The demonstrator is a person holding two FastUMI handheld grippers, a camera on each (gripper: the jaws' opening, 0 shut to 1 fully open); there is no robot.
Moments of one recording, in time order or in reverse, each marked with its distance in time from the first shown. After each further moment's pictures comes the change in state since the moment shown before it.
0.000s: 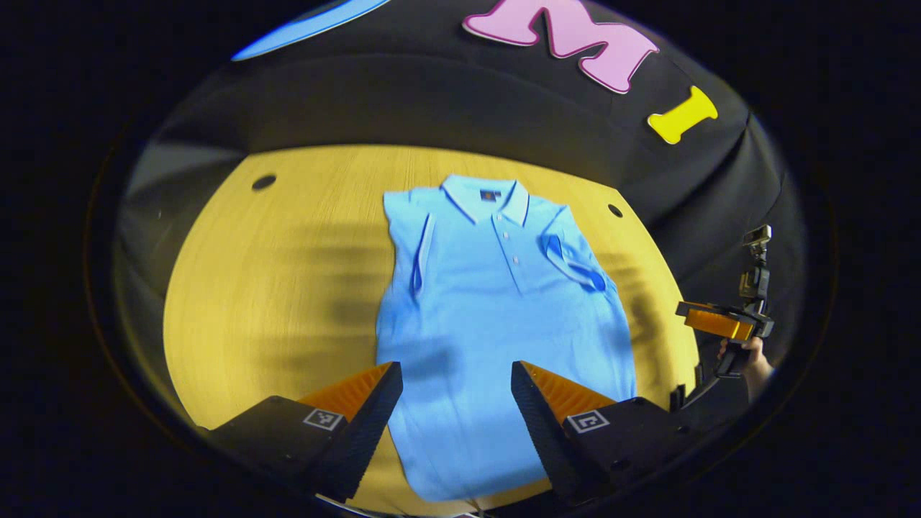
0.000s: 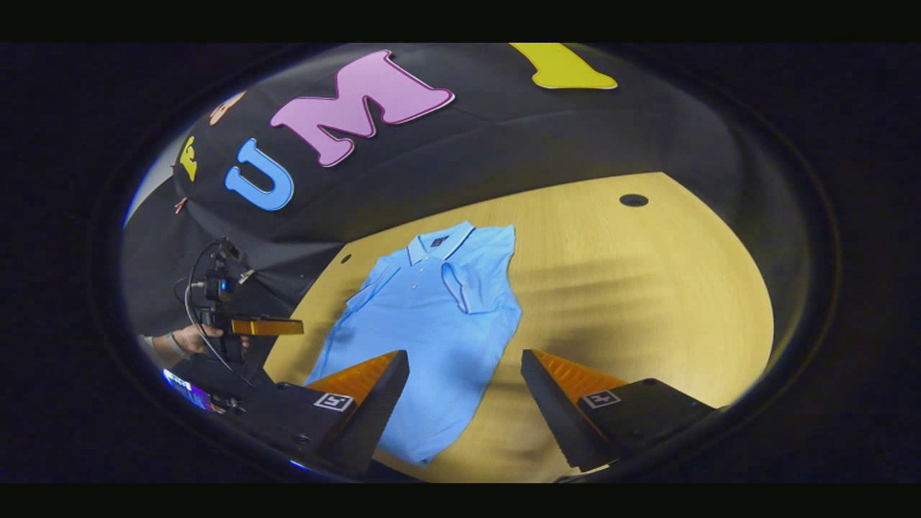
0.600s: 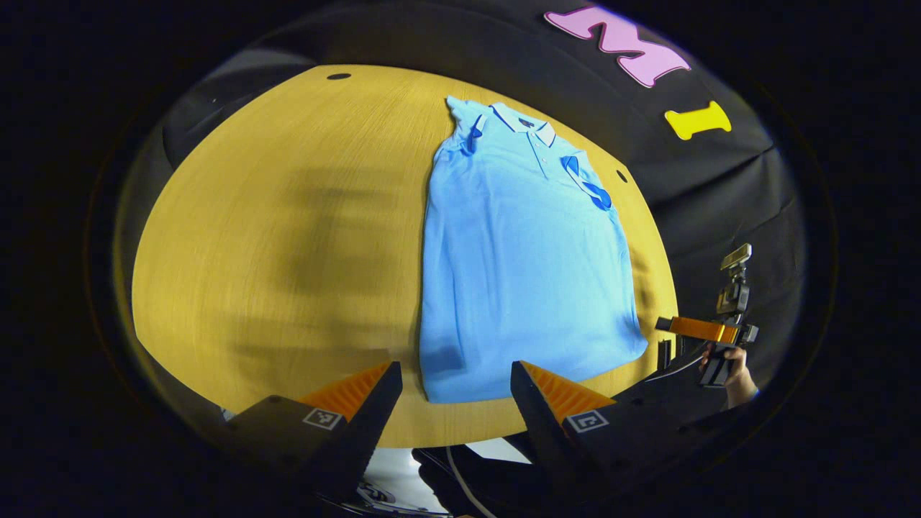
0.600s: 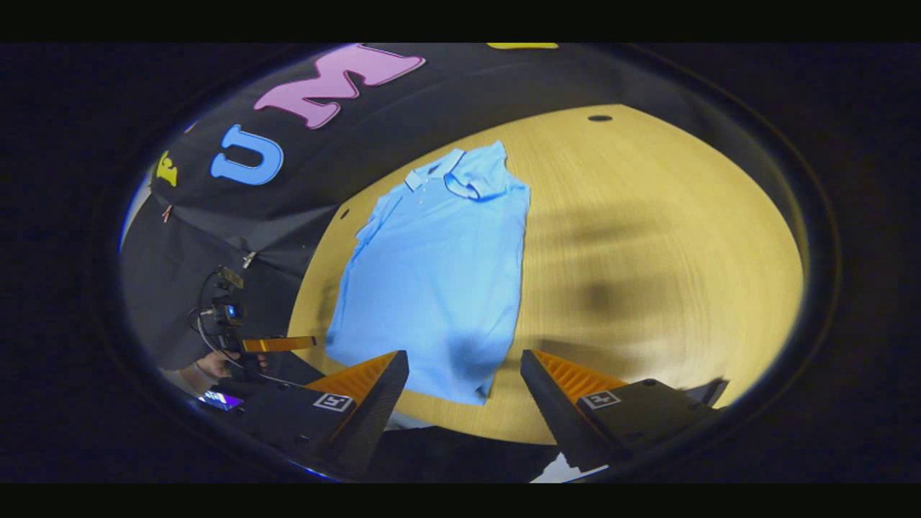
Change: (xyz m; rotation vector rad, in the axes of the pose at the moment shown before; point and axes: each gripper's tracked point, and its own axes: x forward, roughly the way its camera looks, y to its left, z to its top) left arm -0.030 0.028 -0.151 -0.191 0.129 -0.061; right arm -0.032 0.035 -0.152 0.232 0.246 -0.006
